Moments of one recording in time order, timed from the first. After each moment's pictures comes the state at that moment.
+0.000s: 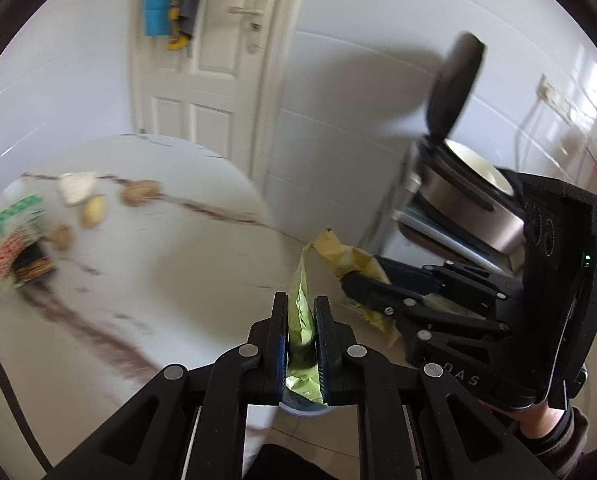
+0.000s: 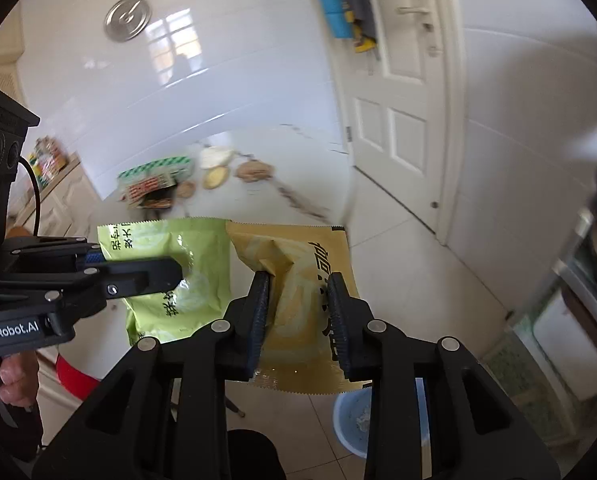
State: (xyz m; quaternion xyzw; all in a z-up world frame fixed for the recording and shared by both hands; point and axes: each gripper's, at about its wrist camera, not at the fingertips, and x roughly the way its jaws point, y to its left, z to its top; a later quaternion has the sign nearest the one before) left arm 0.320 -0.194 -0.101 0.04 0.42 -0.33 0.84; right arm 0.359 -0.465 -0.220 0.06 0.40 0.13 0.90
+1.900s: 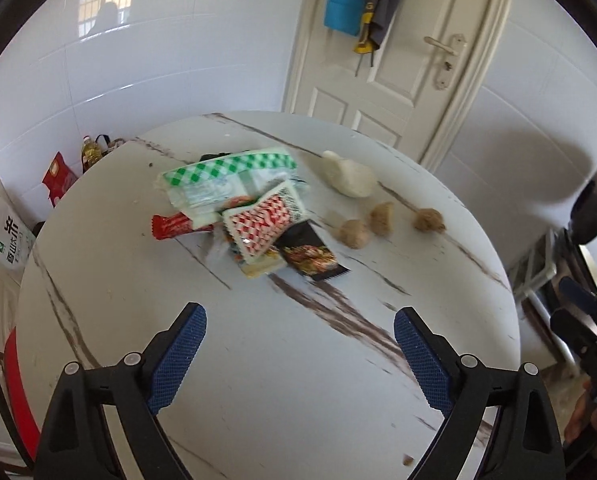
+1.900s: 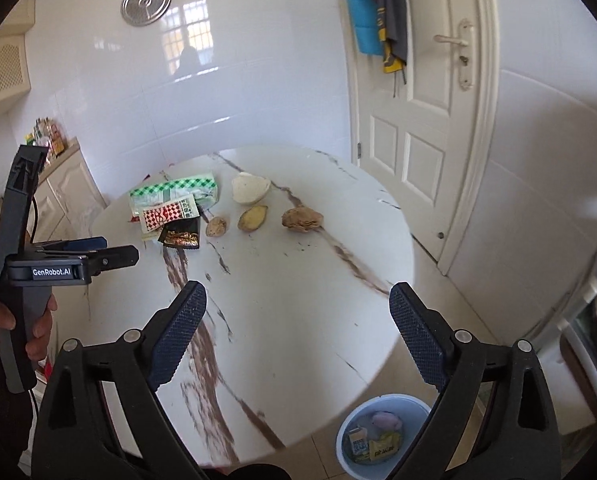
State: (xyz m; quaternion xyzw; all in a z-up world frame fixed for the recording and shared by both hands) left arm 0.385 -0.017 -0.139 -0.06 0.44 -0.10 0.89; right arm 0.417 -0.361 -0.185 0.00 0.40 0.15 0.91
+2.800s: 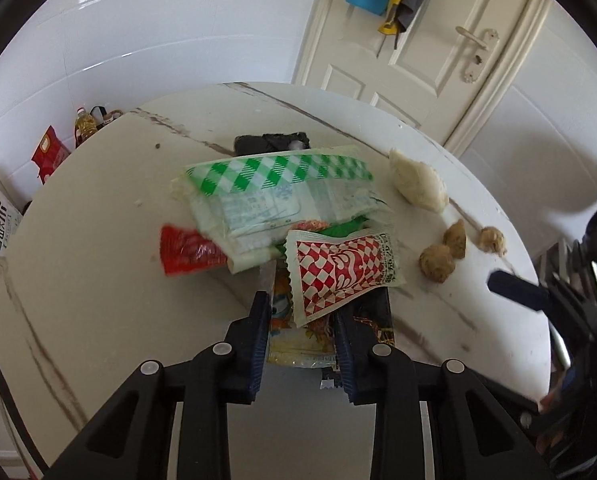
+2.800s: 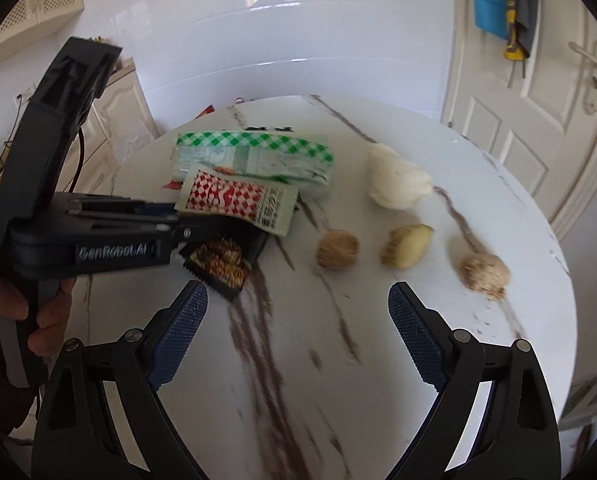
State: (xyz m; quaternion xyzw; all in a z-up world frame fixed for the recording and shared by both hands) left arm 0.476 0.040 -0.168 -0.08 0.48 -0.11 0.87; right arm 0.499 -0.222 -0.246 -0.08 0.46 0.28 0.84
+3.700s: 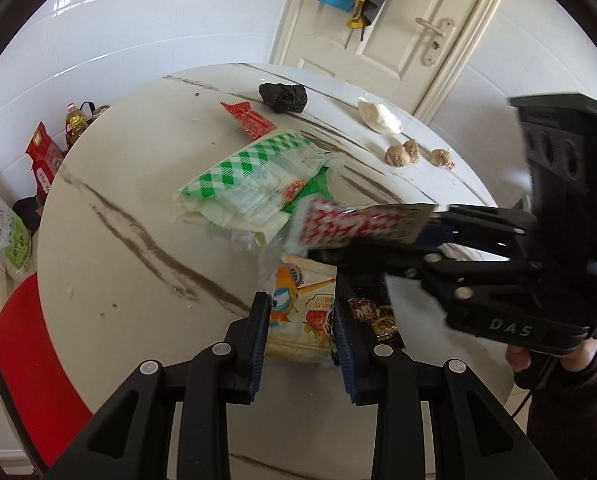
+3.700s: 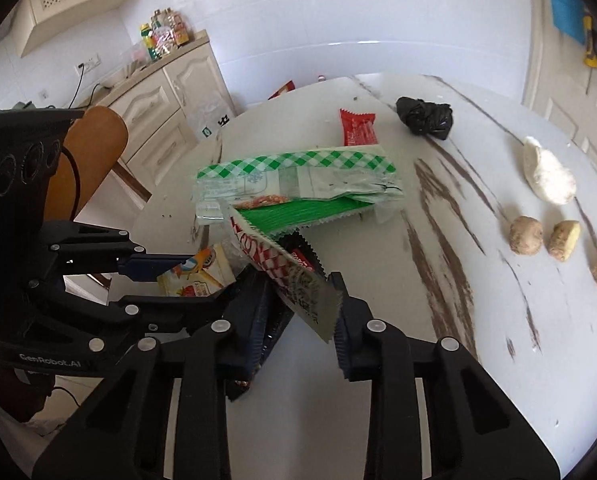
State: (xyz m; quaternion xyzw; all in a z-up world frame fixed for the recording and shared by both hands) left arm 0.361 0.103 -0.148 -0.08 0.47 -0.16 0.86; right arm 0.450 -0.148 -0.260 -0.07 0.48 0.39 0.79
